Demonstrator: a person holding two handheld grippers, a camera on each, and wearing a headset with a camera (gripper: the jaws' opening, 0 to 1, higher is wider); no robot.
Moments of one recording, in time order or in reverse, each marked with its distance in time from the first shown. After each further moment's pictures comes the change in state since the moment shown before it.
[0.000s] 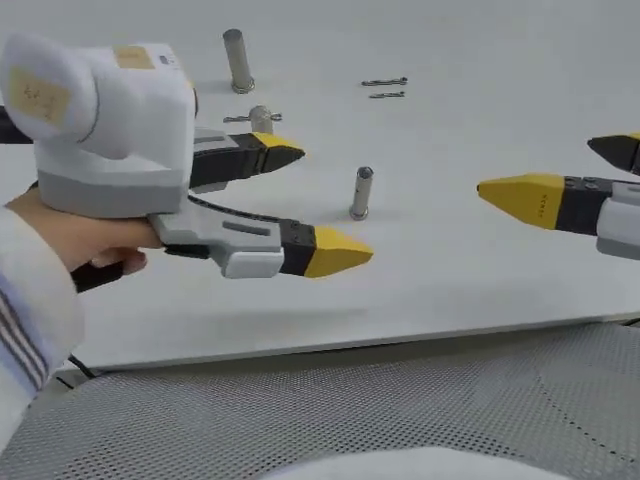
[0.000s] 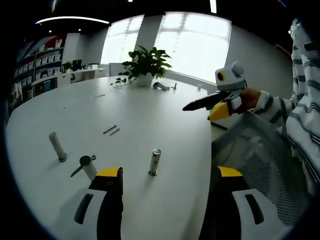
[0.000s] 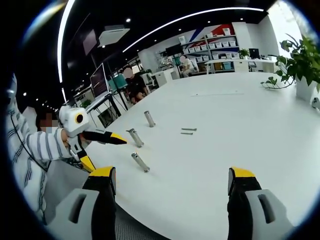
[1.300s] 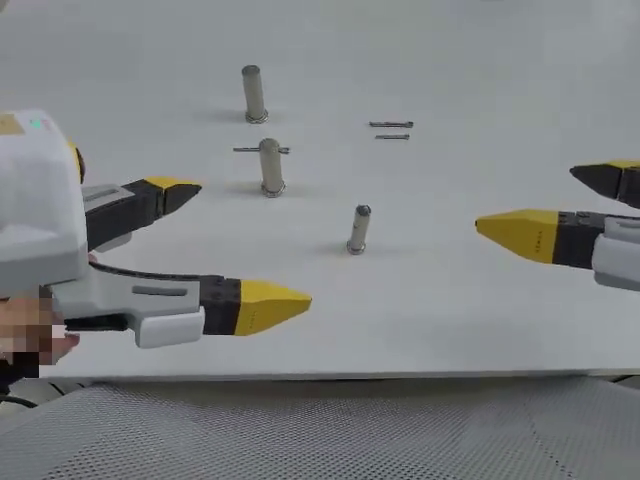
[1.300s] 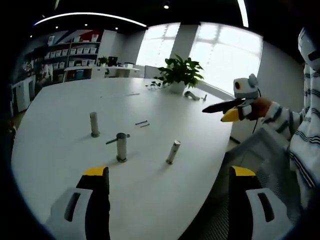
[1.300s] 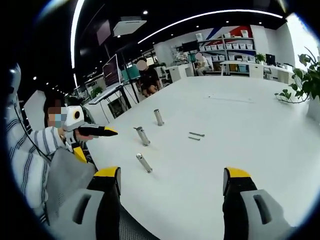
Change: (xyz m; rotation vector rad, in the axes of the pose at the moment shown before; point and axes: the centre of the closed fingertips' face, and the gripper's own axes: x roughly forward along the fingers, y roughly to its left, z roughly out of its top) left arm -0.042 0.007 -0.008 -0.185 -0.102 0.244; right arm 0.006 -0.003 0.019 -0.131 0.054 0.092
